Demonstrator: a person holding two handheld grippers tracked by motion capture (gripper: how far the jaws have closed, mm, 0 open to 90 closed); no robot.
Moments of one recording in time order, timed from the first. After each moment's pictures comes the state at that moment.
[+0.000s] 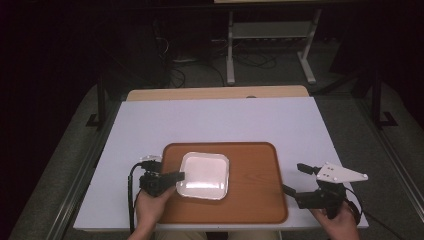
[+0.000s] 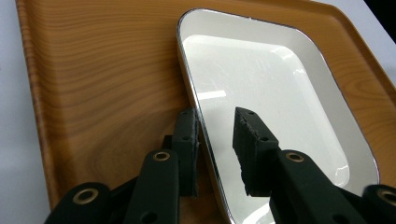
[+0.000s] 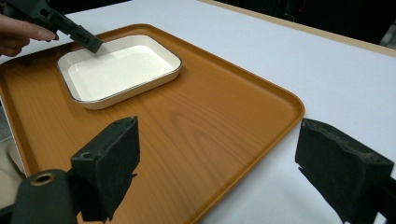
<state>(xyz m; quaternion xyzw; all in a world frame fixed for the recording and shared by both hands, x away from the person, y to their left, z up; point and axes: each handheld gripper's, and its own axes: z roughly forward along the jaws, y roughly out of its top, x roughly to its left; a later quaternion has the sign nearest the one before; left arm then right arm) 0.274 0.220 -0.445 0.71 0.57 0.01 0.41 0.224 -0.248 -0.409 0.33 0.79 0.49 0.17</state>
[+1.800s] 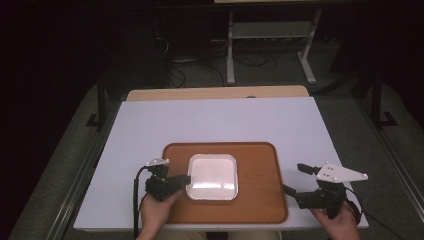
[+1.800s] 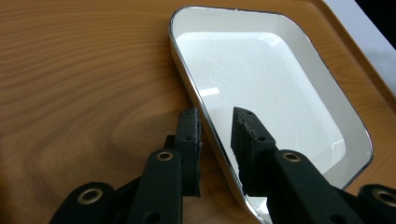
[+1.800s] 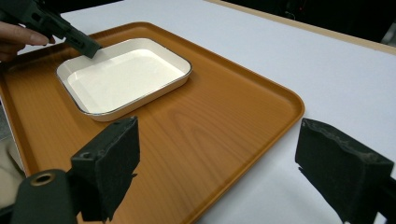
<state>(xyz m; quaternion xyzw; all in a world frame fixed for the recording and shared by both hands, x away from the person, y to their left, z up) 0.264 0.204 -0.446 0.73 0.54 0.01 0.41 0.225 -0.249 -0.411 0.33 0.79 0.49 0.17</state>
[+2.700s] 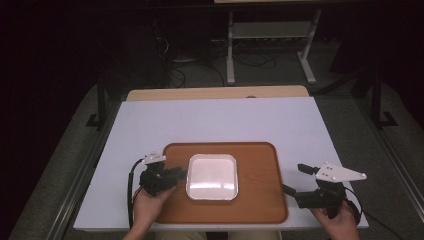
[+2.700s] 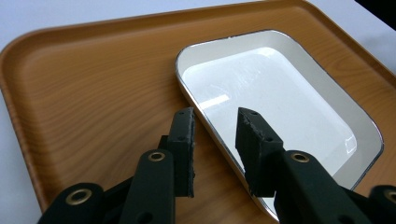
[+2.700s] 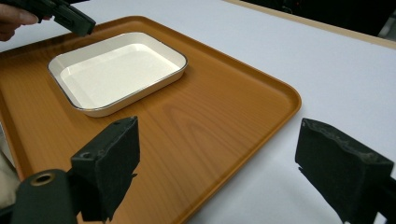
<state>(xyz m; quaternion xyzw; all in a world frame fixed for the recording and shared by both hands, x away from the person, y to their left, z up) 0.273 0.216 -0.431 0.77 0.46 0.06 0.43 0.227 -0.250 -0.413 0.34 0.79 0.48 0.17</state>
